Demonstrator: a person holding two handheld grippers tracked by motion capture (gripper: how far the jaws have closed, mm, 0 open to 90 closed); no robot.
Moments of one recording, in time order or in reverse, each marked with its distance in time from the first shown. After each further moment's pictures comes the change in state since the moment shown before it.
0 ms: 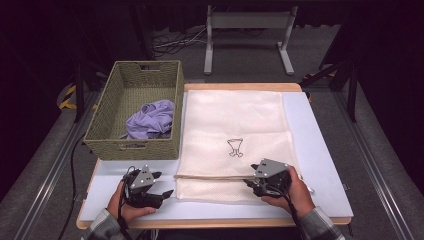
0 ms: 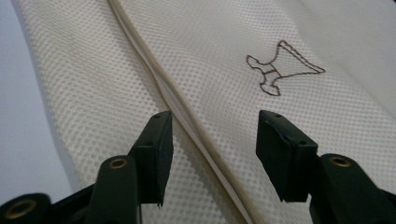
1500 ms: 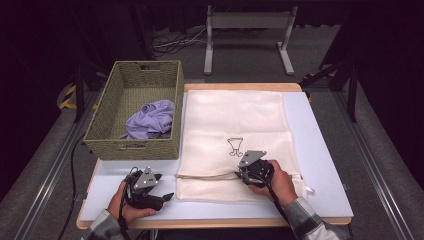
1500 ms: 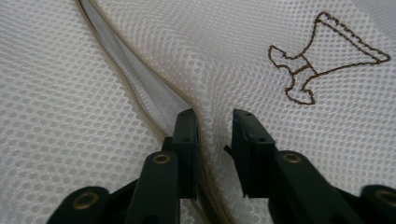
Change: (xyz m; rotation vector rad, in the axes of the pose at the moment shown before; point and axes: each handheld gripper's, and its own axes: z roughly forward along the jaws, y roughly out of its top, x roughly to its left) left arm 0.000 -0.003 0.005 0.048 -0.015 0.011; right arm -0.012 0.014 0.045 0.129 0.047 0.059
